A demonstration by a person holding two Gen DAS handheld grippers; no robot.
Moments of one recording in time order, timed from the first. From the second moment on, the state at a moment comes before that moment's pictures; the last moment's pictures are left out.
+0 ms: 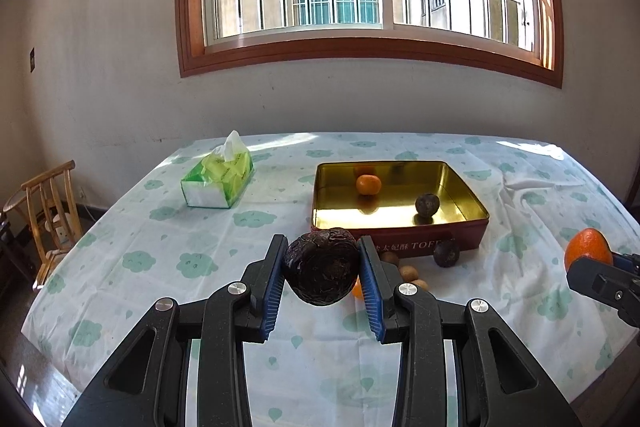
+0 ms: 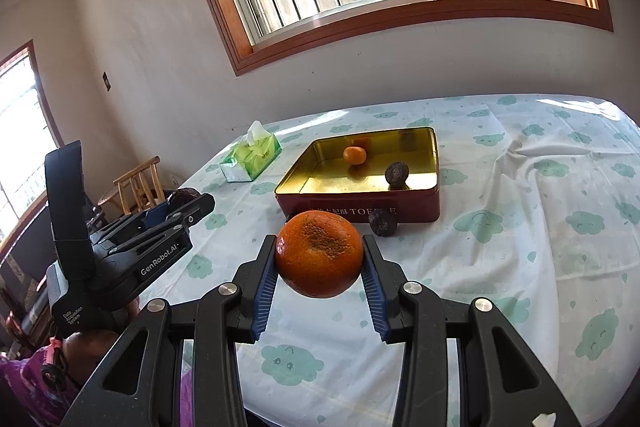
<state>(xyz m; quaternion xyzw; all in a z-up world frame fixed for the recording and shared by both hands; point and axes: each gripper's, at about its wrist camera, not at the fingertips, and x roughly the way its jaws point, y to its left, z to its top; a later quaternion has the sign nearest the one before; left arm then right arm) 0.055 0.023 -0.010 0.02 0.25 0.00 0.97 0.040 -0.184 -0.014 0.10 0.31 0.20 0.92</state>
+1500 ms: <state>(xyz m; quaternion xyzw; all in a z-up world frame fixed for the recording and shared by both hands) 0.132 0.012 -0.018 0.04 0.28 0.00 0.96 0.113 -0.181 -0.015 0.10 0.31 0.22 0.92</state>
